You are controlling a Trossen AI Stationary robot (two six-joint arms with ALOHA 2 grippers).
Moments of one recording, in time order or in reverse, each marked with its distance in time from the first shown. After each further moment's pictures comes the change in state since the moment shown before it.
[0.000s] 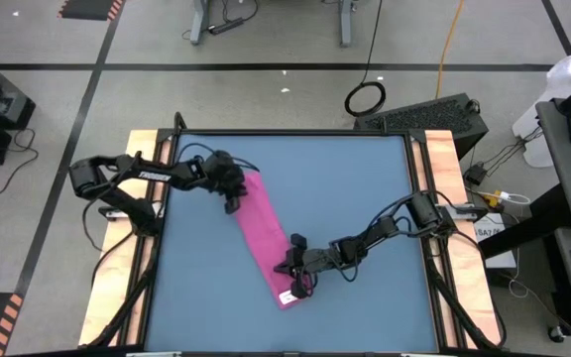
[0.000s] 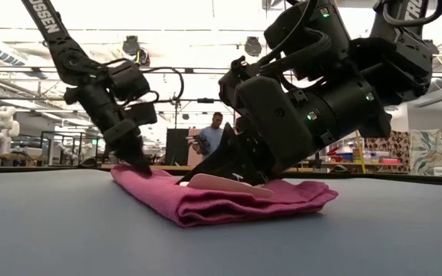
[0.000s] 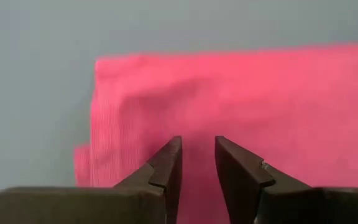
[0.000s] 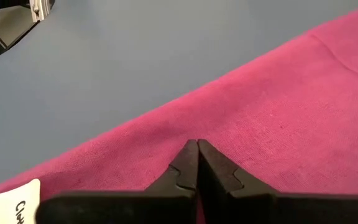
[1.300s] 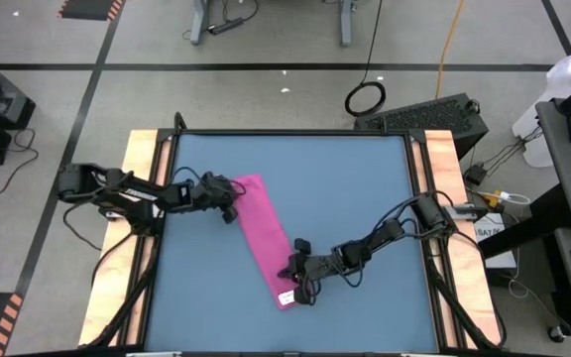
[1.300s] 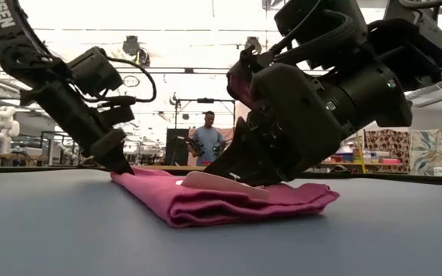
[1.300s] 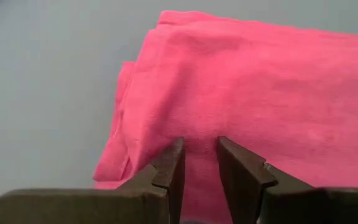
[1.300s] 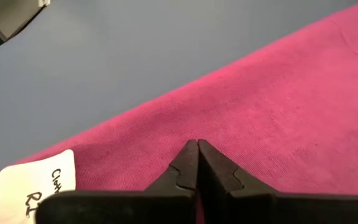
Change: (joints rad) left arm -0.246 -0.115 -0.245 0.232 -0.477 -0.379; right arm 0.039 -0.032 0.005 -0.091 0.063 0.032
